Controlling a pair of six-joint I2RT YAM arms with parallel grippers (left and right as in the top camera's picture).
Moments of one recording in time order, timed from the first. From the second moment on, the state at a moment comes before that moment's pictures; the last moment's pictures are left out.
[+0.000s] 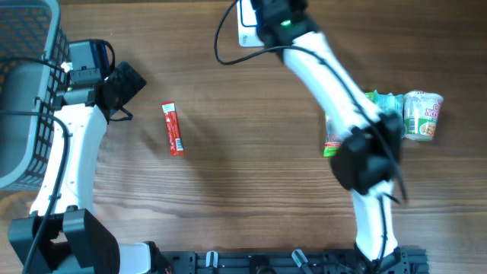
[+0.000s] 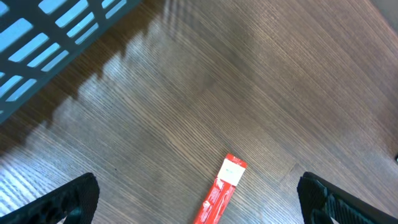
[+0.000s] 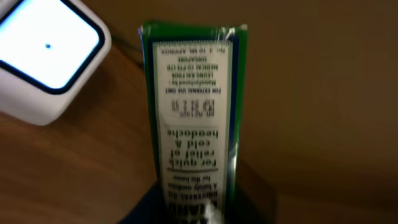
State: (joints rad) left arm 0.13 1.56 1.25 -0.73 -0.11 -0.64; right arm 0.48 2.21 2.20 -0.77 0.66 -0.52
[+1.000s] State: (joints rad) left arm 0.13 1.56 1.25 -0.73 -0.11 -0.64; right arm -0.02 2.04 1.64 -1.30 0.13 0.05
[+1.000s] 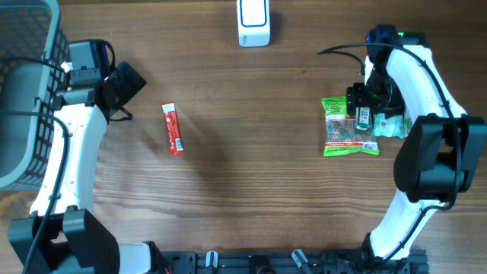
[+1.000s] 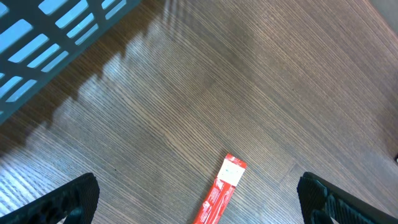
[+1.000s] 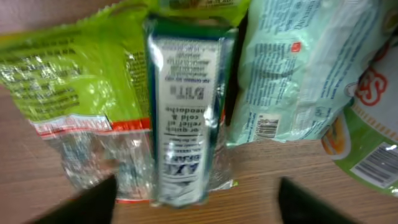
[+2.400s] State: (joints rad) left arm 0.13 1.56 1.25 -0.73 -0.11 -0.64; right arm 0.96 2.02 1.36 -0.14 0.02 0.49
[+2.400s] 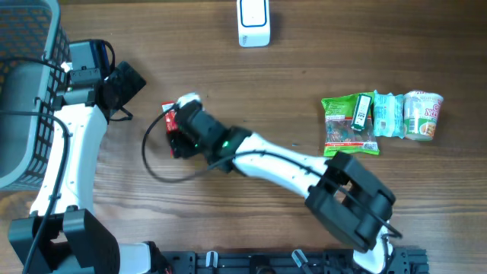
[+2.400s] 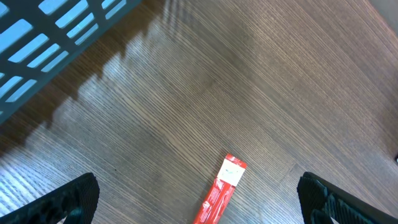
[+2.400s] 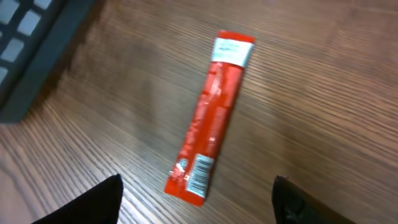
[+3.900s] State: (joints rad) left arm 0.13 1.56 1.25 -0.73 -0.11 -0.64; right arm 0.68 2.07 1.37 -0.55 0.40 0.32
